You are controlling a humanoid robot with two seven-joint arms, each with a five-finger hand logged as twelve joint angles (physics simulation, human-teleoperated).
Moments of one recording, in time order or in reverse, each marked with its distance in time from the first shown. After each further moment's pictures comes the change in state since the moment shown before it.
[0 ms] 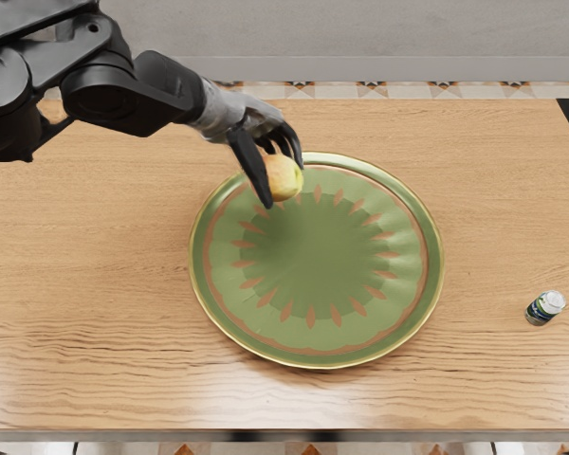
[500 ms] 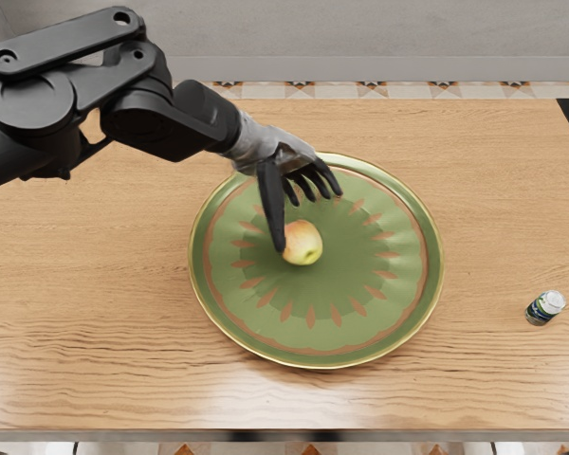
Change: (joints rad) left arm 0.016 -0.082 0.011 0.002 -0.003 -0.060 -0.001; right arm 0.000 0.000 0.000 0.000 0.000 0.000 0.000
